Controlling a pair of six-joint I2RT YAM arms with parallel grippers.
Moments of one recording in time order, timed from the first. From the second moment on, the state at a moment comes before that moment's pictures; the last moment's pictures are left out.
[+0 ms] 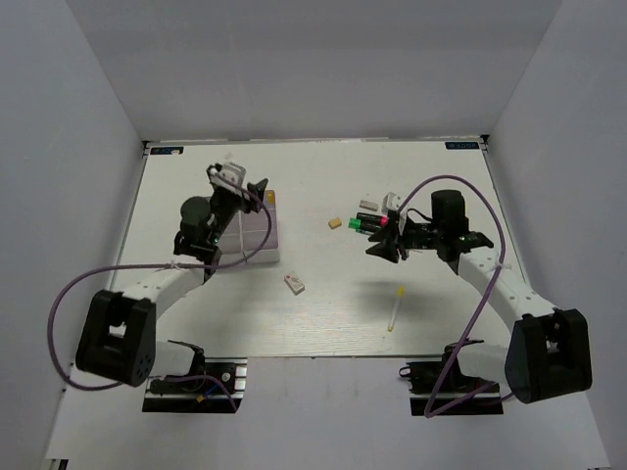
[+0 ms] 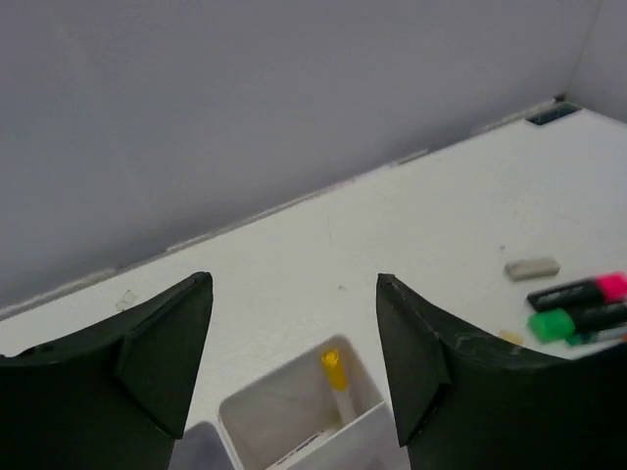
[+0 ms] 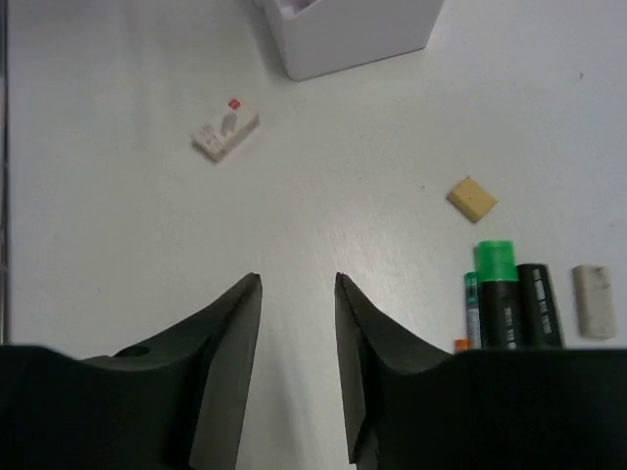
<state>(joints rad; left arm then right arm) -0.27 1.37 0.57 0.96 0.22 0.16 0.25 1.20 0.72 -0.10 -1.00 -0.47</state>
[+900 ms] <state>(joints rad) -0.26 0.74 0.70 -0.37 0.15 -0.39 0.27 1.34 0.66 -1.02 -0.59 -1.97</state>
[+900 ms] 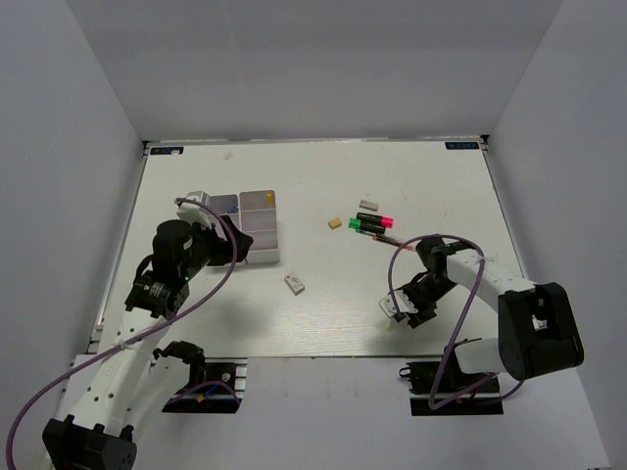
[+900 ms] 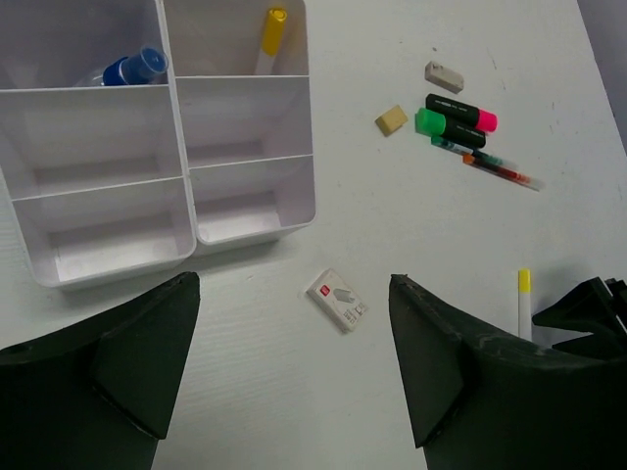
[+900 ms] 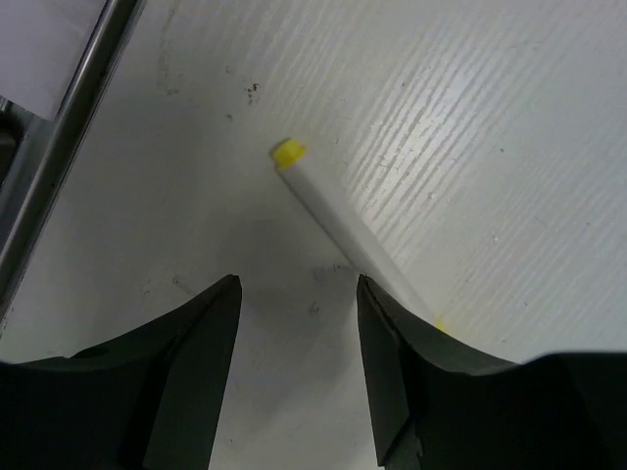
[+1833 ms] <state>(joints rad) -0.26 0.63 0.69 -0.38 0.13 -0.39 0.43 1.45 0.73 -0.96 -0.57 -1.97</state>
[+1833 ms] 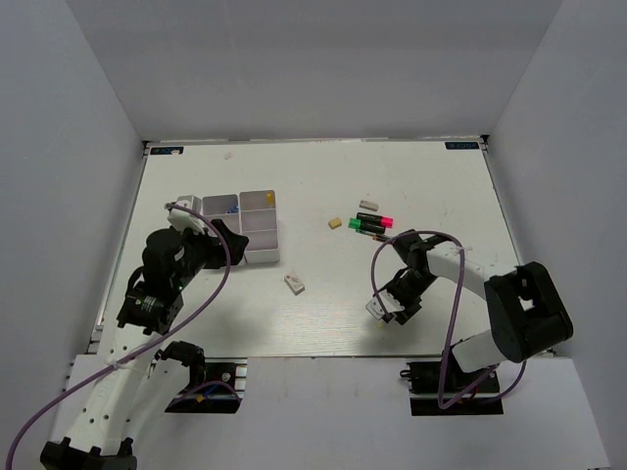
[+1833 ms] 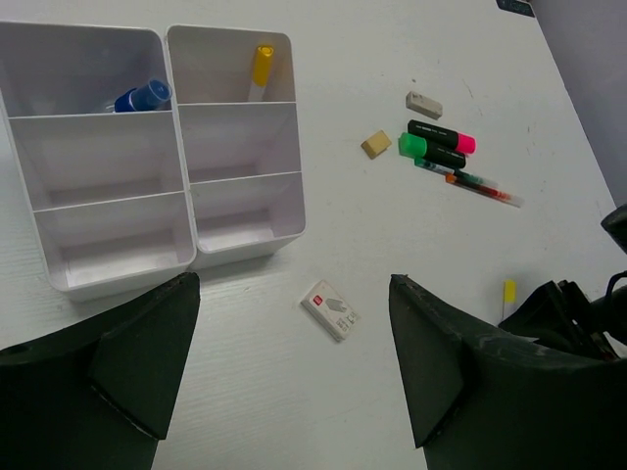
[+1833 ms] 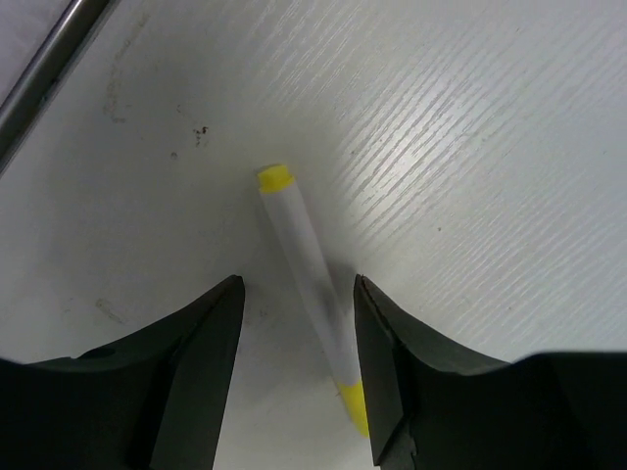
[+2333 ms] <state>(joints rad) -0.26 0.58 0.69 -0.38 0.15 -0.39 0.62 1.51 0.79 -0.97 -0.30 -1.97</state>
